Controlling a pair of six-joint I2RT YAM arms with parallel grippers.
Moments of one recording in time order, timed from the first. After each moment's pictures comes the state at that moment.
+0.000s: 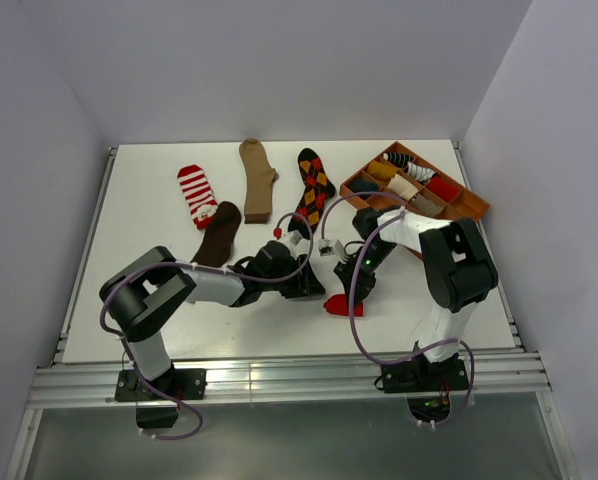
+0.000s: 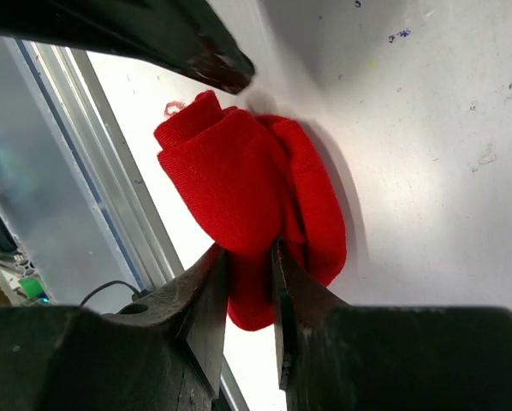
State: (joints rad) left arm -0.88 1.77 0.75 0.39 0.22 -0.93; right arm 0.34 1.80 1.02 -1.01 -0.69 -0.77
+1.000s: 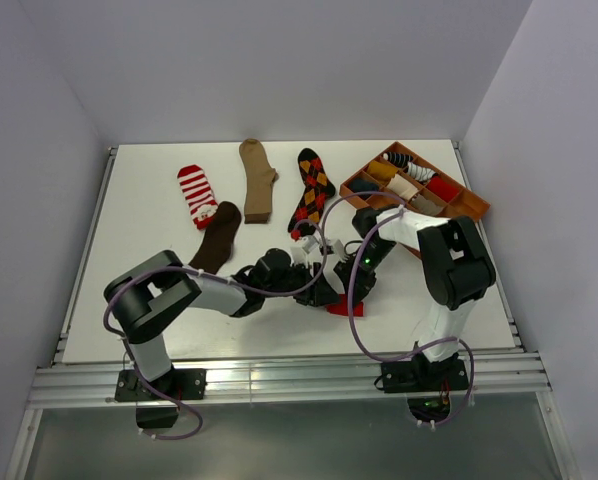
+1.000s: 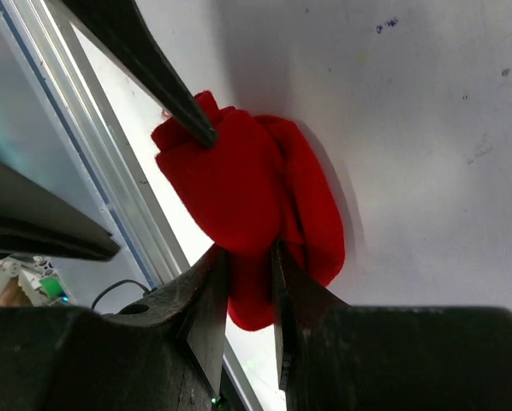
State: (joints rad) left arm -0.94 1.77 0.68 0.72 0.36 -0.82; right arm 0.33 1.82 1.04 -1.03 -0.68 -0.73
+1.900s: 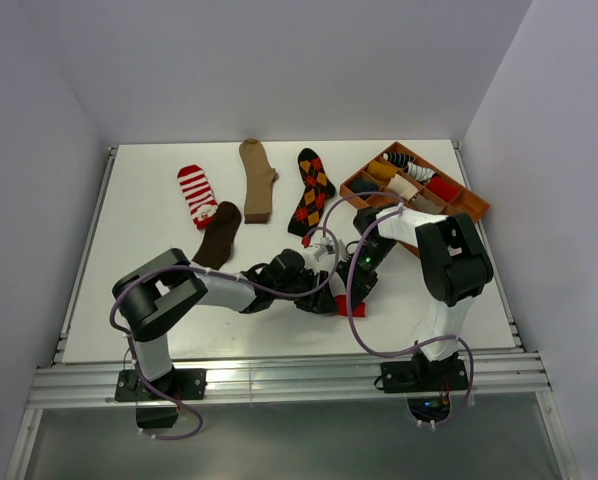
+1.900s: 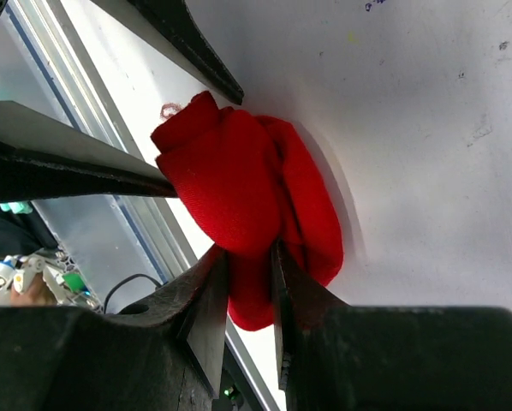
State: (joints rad) left arm -0.98 1.81 0.78 0.45 0.34 -0.72; right arm 0.32 1.85 1.06 -1.07 -0.67 -0.71
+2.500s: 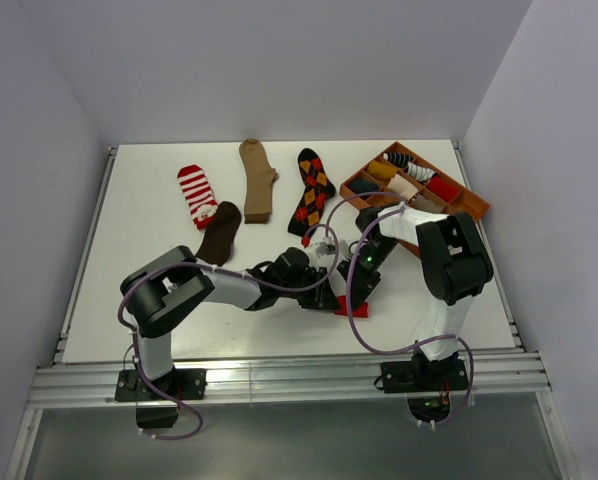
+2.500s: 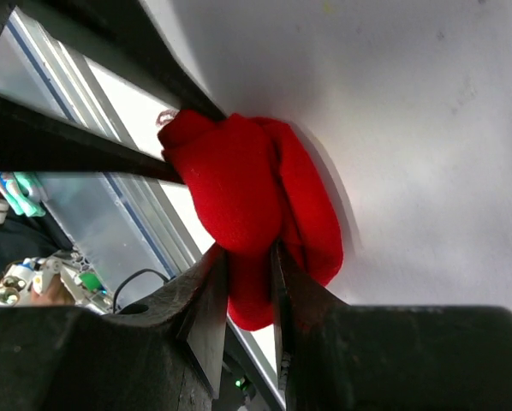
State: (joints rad) left arm -0.98 1.86 0.82 0.44 0.34 -0.86; right arm 0.31 1.86 1.07 -1.08 -0.65 -0.68
